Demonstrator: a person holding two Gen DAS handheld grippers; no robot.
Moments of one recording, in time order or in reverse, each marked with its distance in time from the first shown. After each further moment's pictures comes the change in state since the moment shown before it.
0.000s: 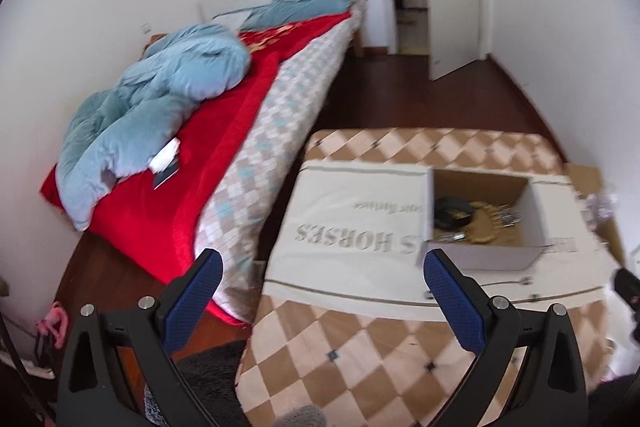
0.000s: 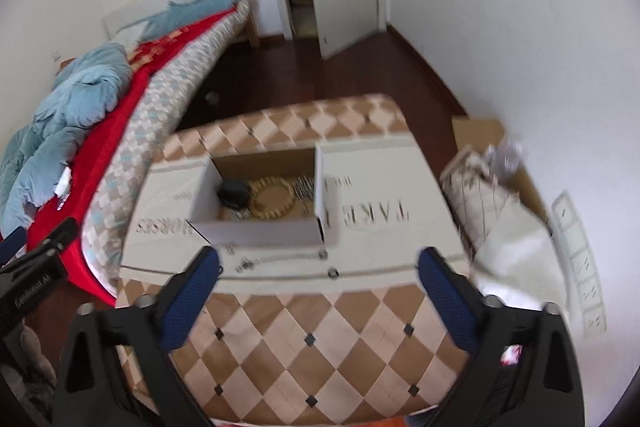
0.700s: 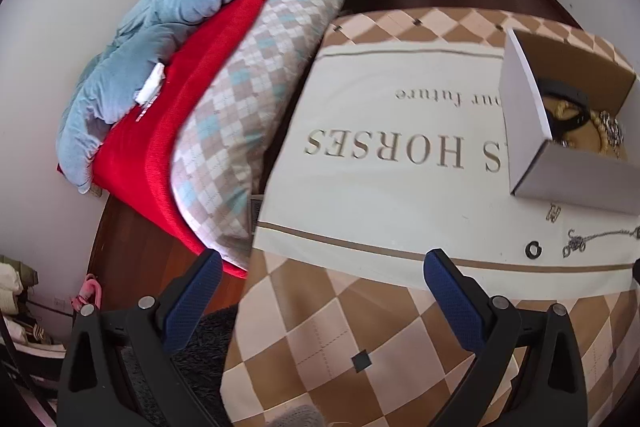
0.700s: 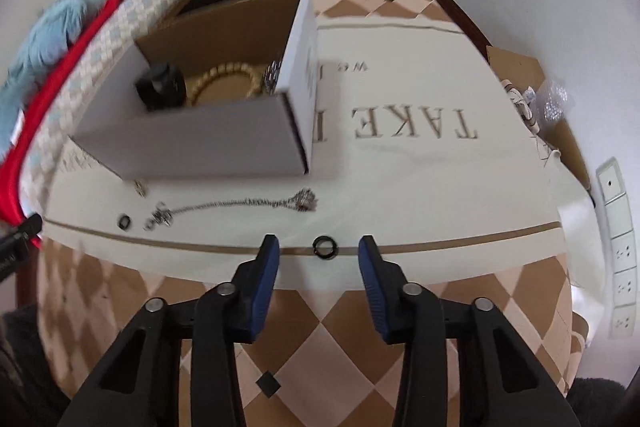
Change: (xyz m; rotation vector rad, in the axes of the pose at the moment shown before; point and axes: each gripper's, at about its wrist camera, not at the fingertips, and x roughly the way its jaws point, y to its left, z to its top) left arm 0.134 -0.023 -0.047 0.079 0.269 0.117; right arm 0.178 -0.001 -0.046 -0.097 0.188 -0.016
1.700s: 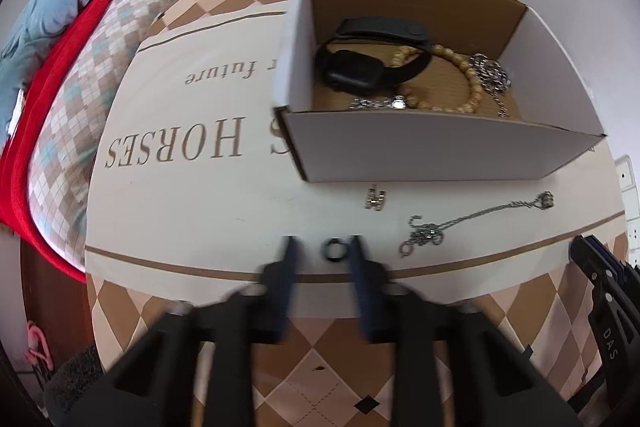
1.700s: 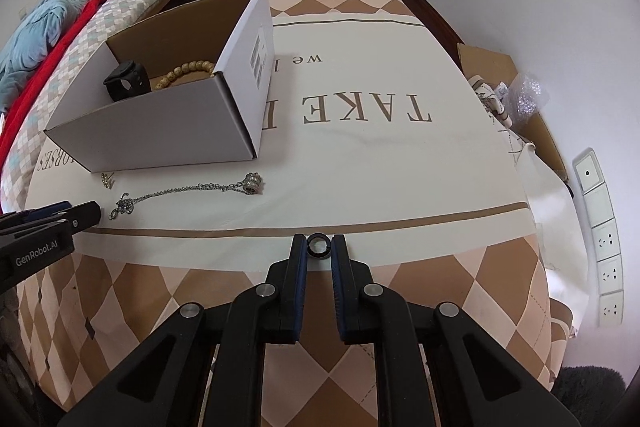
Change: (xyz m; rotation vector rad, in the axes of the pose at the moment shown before) left arm 0.001 -0.104 0.020 0.170 0.104 -0.375; right arm -0.010 -0.023 -0.008 0.056 -0.023 -0.067
